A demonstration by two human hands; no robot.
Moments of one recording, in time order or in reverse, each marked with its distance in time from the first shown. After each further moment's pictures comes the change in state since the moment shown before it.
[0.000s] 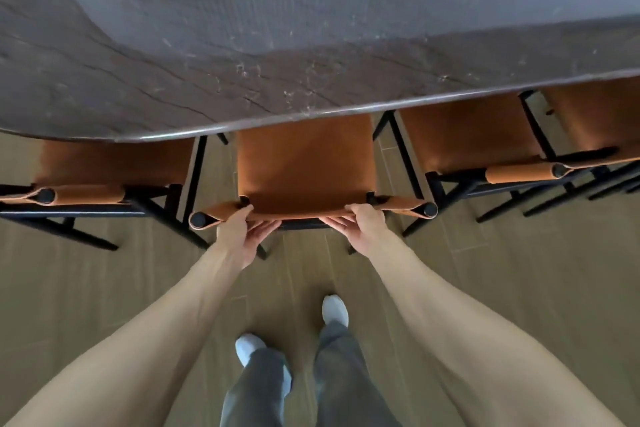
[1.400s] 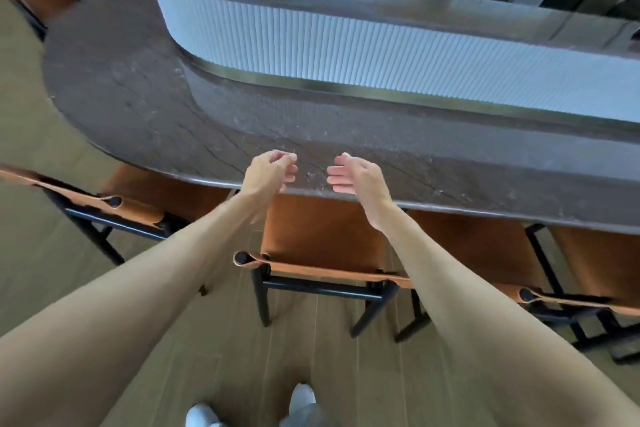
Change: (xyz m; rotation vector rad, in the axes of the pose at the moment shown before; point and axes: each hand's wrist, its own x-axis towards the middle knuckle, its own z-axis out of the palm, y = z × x) left_hand -0.153 0.079 0.129 0.660 -0.077 0.790; right_hand -0.118 -0.151 0.089 -0.865 -0.500 -0.714
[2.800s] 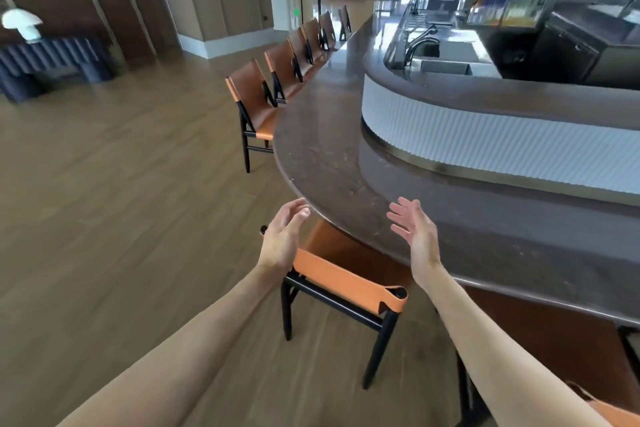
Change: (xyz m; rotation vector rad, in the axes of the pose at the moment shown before) left_hand 0.029 -0.067 -0.584 -0.056 0.226 0.241; right_hand 0.019 -0.077 0.537 0.256 -0.031 -0.253
